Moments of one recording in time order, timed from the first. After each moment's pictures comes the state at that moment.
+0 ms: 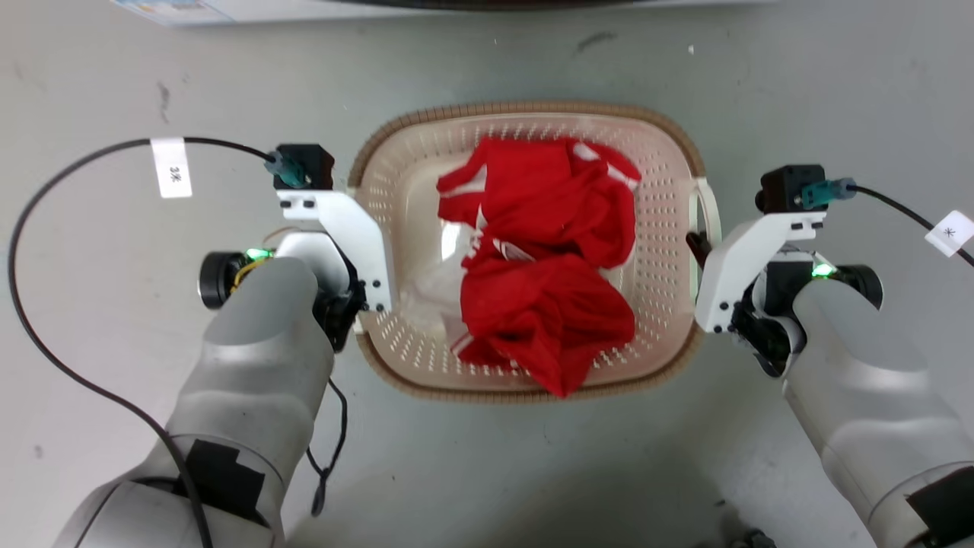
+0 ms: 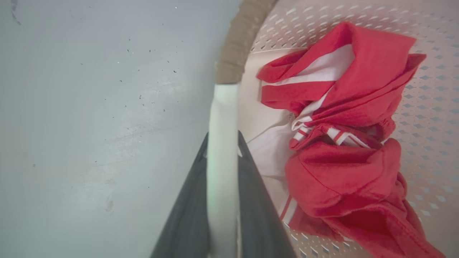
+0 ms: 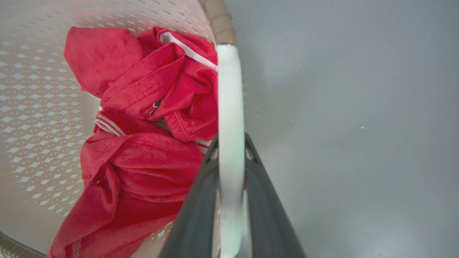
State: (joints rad) left arm -1.03 0.07 -0.40 1.29 -0.52 -0.09 0.13; right arm -0.90 -0.13 0.49 1.15 0.65 0.13 0.08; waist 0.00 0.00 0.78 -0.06
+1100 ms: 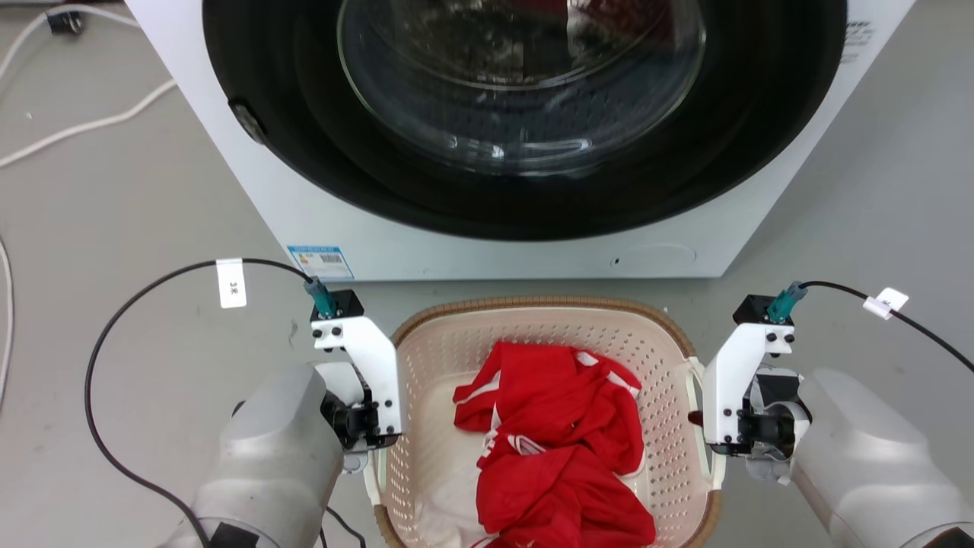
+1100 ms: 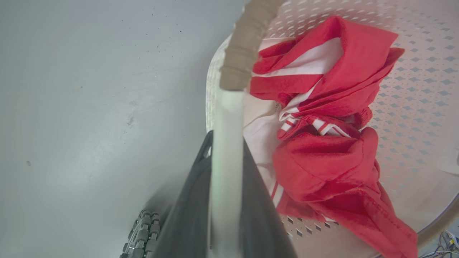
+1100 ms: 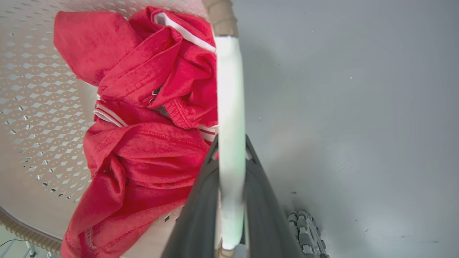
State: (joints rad) left arm -0.84 0.06 -0.48 1.29 -0.73 -0.11 0.53; right arm -0.78 -0.17 0.68 1.20 0.92 0.13 0.53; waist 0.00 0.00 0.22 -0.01
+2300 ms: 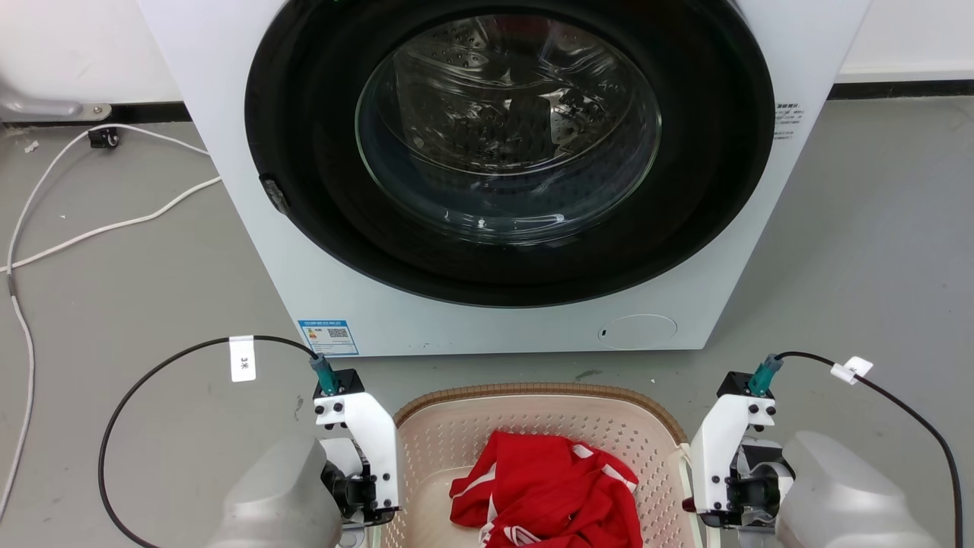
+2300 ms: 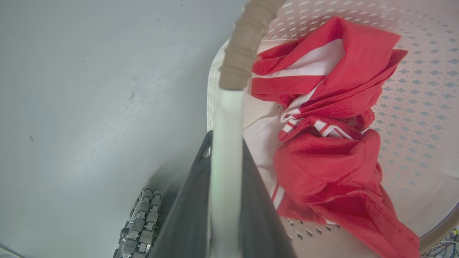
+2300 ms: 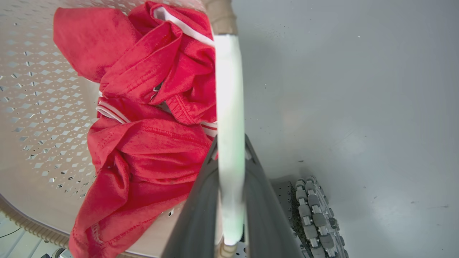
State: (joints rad) left arm -0.70 0.06 -0.52 1.30 -0.76 -0.10 0.58; right arm -0.69 -0.12 0.70 1.29 0.95 0.13 0.62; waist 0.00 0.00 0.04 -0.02
